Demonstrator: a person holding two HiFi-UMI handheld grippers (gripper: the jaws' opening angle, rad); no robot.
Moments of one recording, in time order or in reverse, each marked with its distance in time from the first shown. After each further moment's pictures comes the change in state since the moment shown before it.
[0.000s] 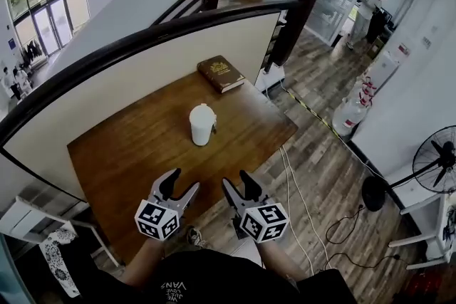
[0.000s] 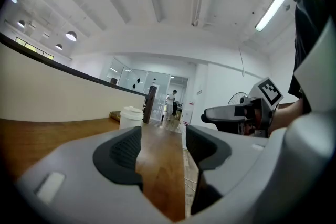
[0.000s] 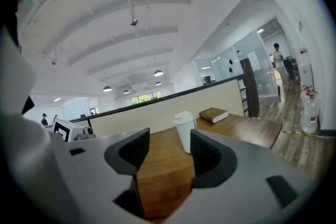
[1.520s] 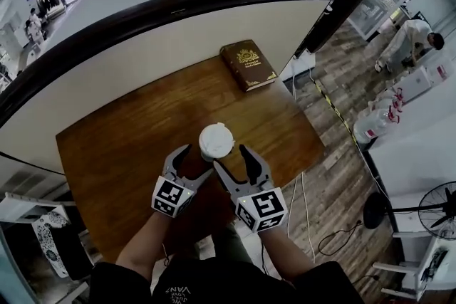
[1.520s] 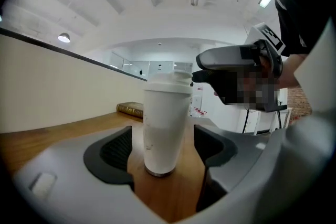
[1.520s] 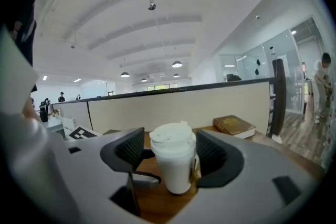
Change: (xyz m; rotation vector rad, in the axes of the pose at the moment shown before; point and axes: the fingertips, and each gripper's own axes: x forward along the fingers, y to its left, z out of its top) left arm 0.158 0.129 -0.059 0.114 0.122 0.064; right arm 0.189 -0.053 0.025 -0.203 0.085 0.181
